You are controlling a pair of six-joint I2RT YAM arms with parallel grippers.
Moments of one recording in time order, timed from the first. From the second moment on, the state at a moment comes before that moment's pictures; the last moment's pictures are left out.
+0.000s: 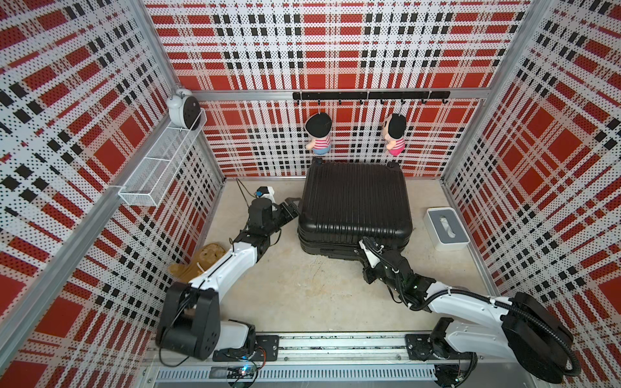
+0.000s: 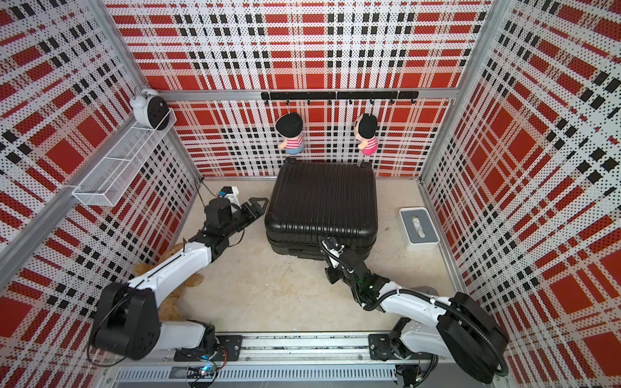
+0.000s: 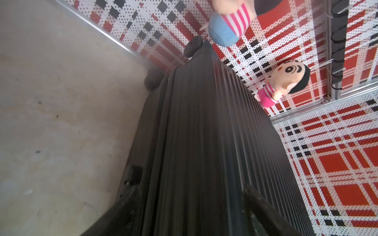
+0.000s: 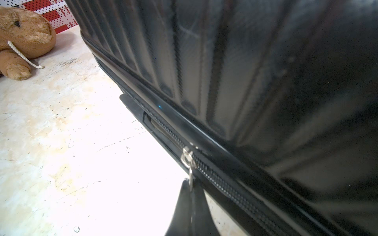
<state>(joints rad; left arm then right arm) -0.23 1.44 0.89 0.20 0.25 -0.78 0.80 1.18 0.40 0.31 0.11 0.09</state>
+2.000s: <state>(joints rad) -0.20 1.88 0.88 0.67 0.59 -0.99 0.91 1.17 0.48 0.17 0.13 0.15</state>
